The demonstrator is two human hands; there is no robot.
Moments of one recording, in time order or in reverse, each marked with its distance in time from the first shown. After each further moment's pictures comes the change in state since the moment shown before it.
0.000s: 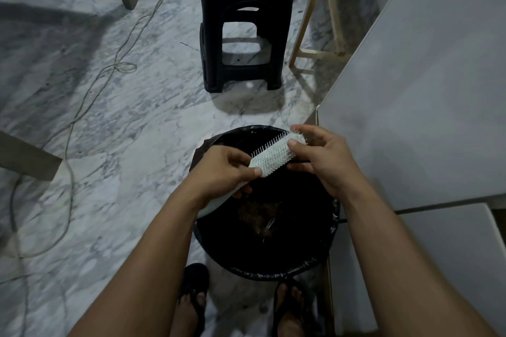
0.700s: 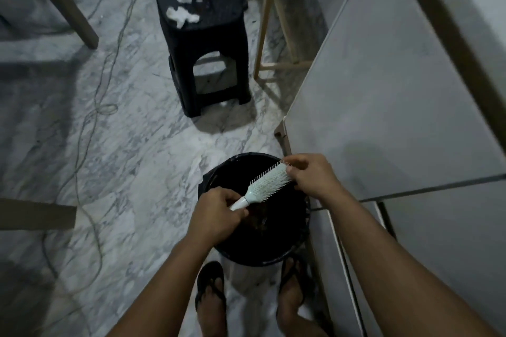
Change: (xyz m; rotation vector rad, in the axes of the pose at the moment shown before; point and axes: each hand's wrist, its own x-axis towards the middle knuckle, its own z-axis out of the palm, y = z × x) left_hand -0.076 0.089 -0.037 0.509 0.013 0.066; right_hand -0.056 -0.106 -0.003 -0.427 0.244 0.187
